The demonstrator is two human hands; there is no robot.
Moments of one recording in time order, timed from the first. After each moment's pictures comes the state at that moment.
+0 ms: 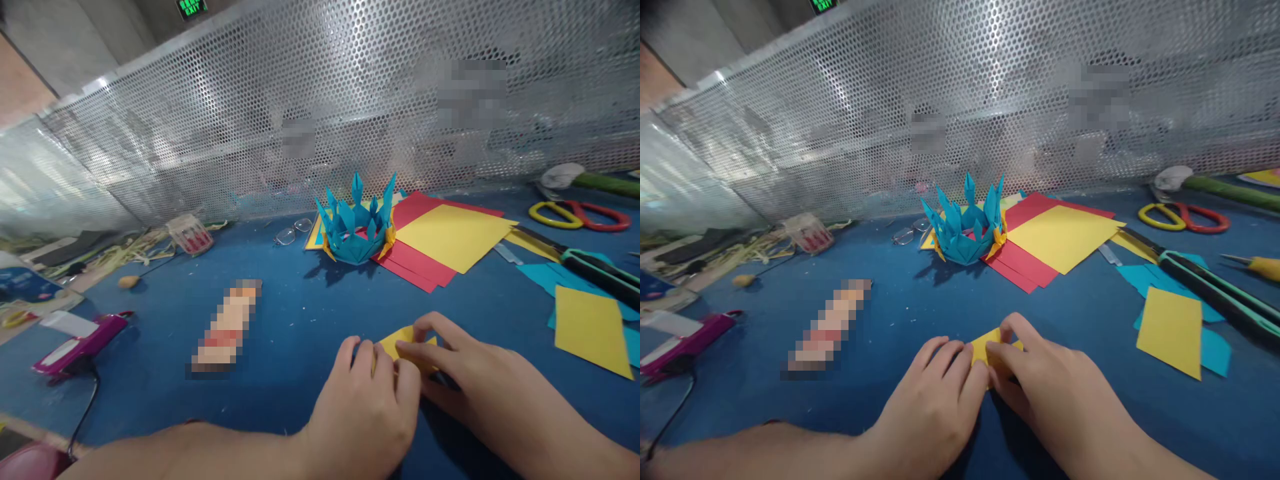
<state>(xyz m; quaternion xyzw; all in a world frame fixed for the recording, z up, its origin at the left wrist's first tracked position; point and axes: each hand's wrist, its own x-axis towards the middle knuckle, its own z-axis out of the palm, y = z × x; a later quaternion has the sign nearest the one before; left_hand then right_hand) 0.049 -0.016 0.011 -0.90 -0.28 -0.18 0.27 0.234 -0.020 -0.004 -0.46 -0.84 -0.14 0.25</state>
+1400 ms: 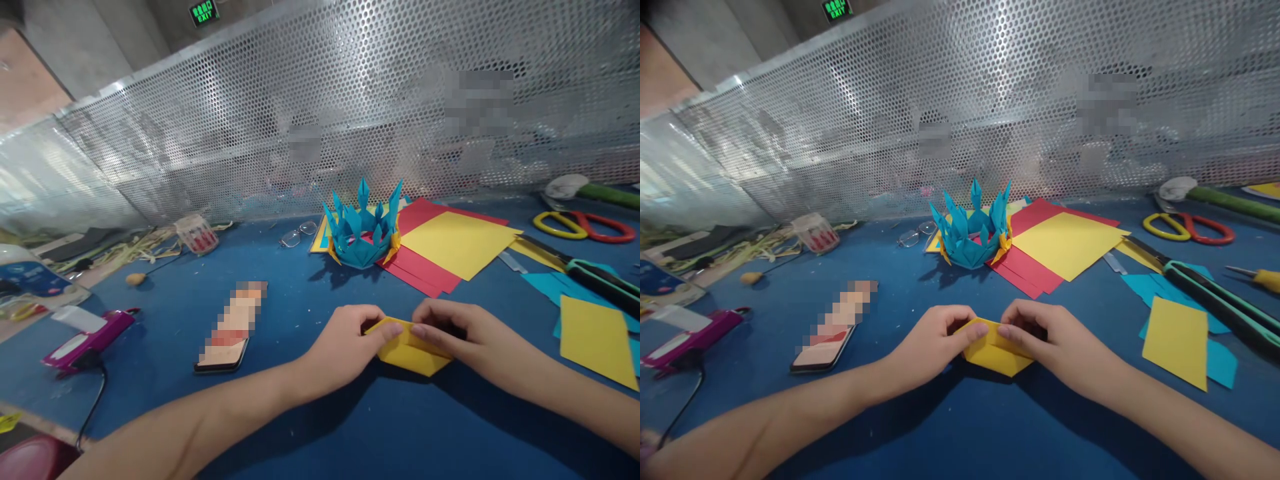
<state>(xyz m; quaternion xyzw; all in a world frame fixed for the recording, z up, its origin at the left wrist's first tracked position) 0.040 0.044 0.029 -0.74 -0.41 -0.25 -0.48 0.251 0.021 0.015 -0.50 -0.71 0.40 0.30</state>
